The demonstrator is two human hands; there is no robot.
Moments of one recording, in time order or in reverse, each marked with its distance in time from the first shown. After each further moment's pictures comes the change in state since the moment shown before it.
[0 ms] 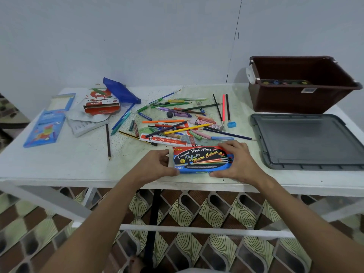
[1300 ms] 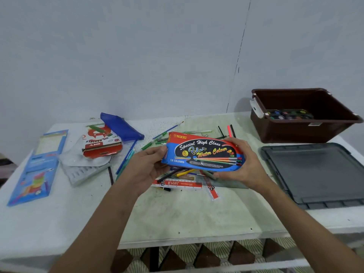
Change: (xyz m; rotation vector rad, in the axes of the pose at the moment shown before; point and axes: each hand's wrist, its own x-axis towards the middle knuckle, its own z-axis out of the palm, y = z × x) left_hand 0.062 0.051 -0.106 -0.836 0.132 -0.047; right_hand 0.080 -0.072 -0.027 0.498 0.265 -0.100
